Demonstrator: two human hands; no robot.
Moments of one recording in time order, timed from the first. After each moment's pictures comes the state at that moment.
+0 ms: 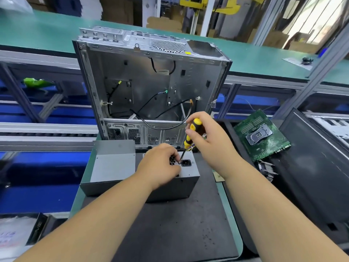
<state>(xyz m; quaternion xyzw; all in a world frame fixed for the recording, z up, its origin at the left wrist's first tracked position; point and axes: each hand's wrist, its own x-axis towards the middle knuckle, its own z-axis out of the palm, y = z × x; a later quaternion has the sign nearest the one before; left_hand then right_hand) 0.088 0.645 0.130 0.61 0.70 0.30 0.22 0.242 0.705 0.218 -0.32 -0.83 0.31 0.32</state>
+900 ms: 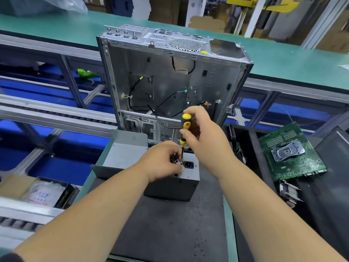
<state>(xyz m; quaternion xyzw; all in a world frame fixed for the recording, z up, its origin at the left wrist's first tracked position) 0.091 0.651 0.137 0.58 0.73 0.28 0.22 0.232 0.727 0.219 -0.26 -0.88 0.29 0.27</state>
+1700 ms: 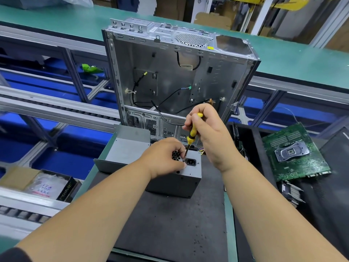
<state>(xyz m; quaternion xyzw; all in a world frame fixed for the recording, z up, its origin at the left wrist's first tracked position) 0.093 0.647 0.139 0.57 0.73 0.30 0.22 0.227 0.735 0.215 -0.18 -0.74 0.58 0.30</state>
